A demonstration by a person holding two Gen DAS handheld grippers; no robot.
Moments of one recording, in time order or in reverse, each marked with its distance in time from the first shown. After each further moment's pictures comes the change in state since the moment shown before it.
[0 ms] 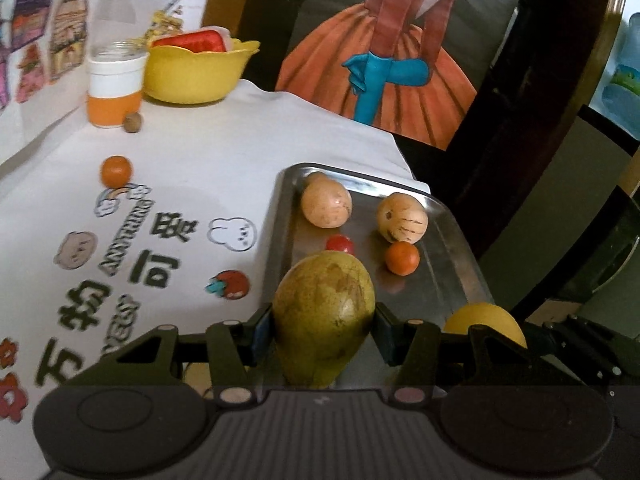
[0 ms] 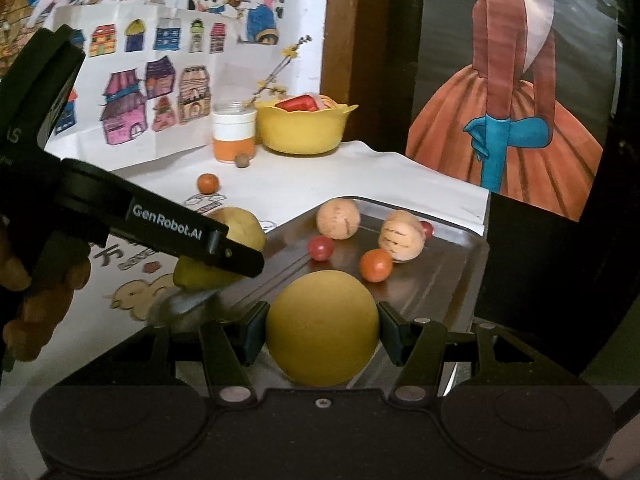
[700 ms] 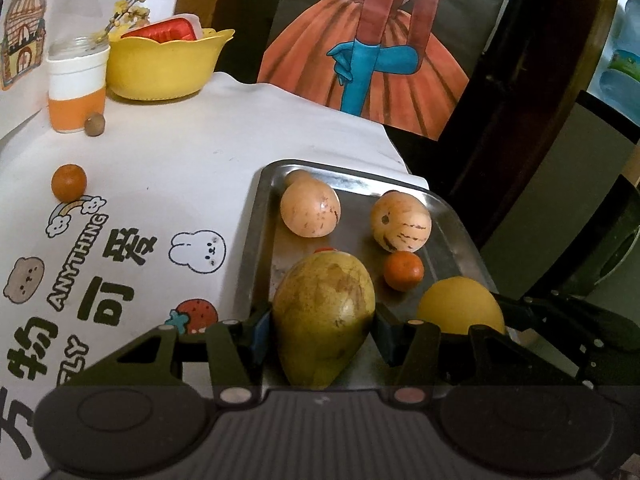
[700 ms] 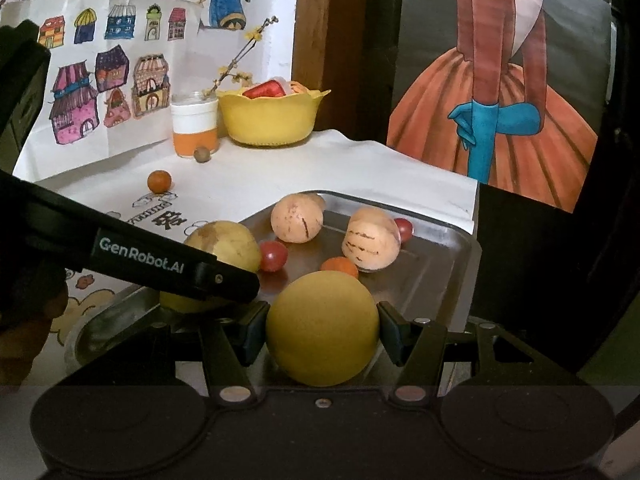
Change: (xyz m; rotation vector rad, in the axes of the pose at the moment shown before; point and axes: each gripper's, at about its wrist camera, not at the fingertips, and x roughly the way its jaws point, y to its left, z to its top) left arm 0.040 -0.004 0.012 0.035 0.015 -0.026; right arm 0.050 -0.024 0.006 0.028 0.016 -0.038
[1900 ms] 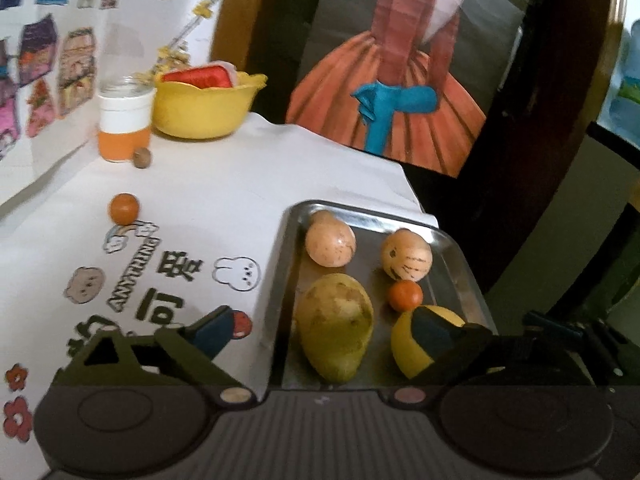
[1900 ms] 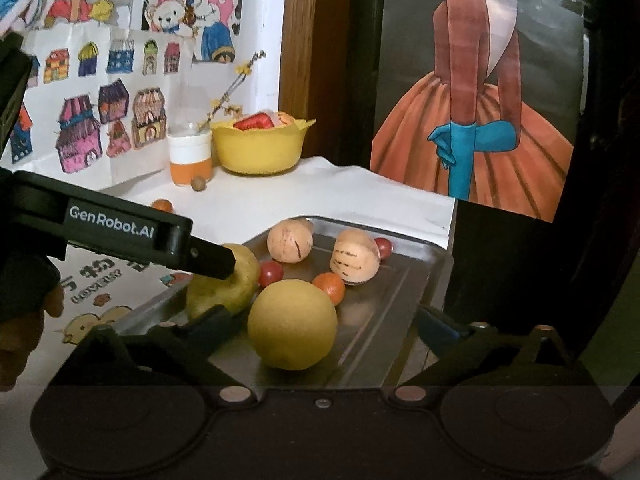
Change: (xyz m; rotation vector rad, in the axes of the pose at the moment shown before) left arm -0.052 -0.007 -0.004 -0.042 -0.116 0.095; right arm -0.049 0.003 -0.004 0.034 -0.078 -0.034
